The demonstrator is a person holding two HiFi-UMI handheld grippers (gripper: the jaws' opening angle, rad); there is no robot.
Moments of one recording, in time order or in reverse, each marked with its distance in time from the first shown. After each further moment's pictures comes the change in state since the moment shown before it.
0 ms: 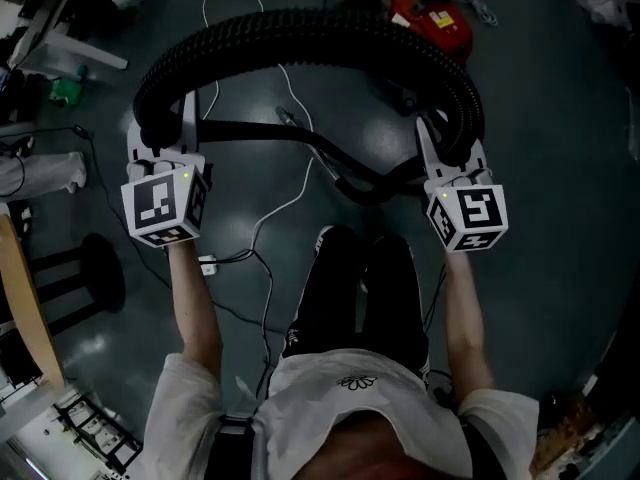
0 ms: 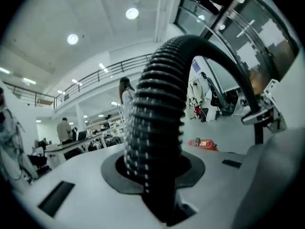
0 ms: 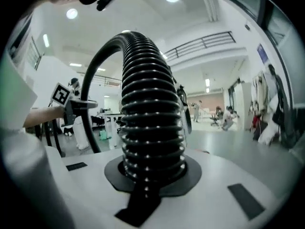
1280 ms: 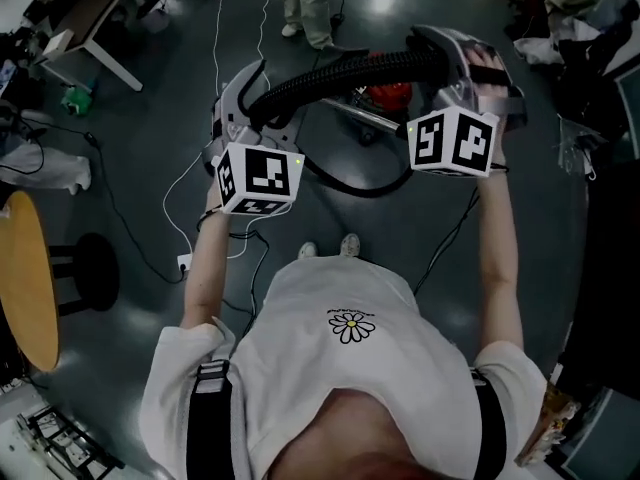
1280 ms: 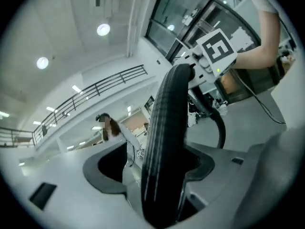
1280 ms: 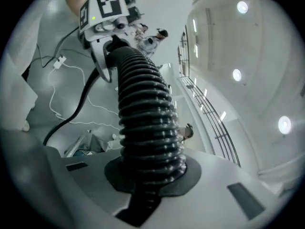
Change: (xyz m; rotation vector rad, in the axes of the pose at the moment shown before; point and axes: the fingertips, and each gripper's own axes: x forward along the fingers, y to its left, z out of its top) left arm -0.170 -0.040 0.326 0.273 -0.140 -0.195; right arm -0.161 0.111 0.452 -1.430 0.043 -0.194
